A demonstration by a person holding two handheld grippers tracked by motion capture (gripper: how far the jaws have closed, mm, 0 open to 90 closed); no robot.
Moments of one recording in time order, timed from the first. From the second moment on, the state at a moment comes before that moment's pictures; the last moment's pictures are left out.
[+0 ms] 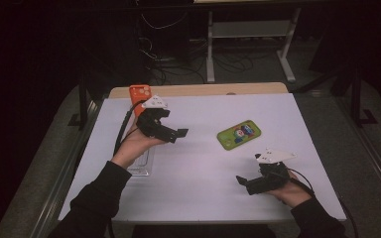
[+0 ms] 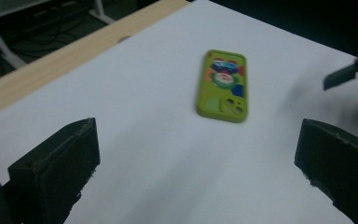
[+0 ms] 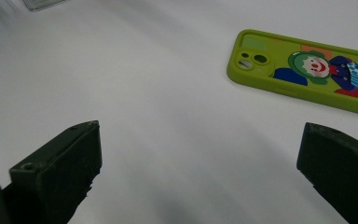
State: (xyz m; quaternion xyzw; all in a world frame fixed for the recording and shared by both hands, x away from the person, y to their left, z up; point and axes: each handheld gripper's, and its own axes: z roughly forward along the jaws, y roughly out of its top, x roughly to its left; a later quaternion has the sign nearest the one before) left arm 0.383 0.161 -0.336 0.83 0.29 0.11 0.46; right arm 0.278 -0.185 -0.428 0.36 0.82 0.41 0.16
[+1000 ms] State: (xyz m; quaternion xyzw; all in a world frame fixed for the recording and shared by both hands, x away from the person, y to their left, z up) left arm 0.316 0.135 -0.399 0.85 0.23 0.06 0.47; right arm 0.281 -0.183 -0.426 0.35 0.82 0.41 0.16
